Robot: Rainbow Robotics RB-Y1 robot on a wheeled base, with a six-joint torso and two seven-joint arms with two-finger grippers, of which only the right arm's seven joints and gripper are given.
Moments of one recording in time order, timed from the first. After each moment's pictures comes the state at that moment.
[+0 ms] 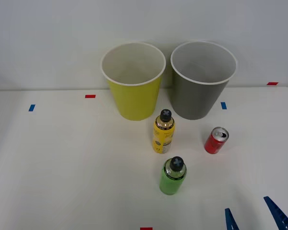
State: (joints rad) arm 0.97 -0.05 -0.02 -1.86 0.50 -1.07 0.80
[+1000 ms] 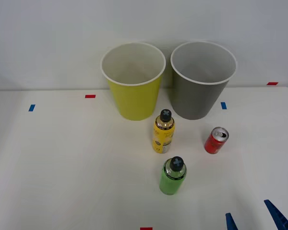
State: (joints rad) arm 0.99 -0.04 -0.03 -1.86 0.52 -1.11 0.77
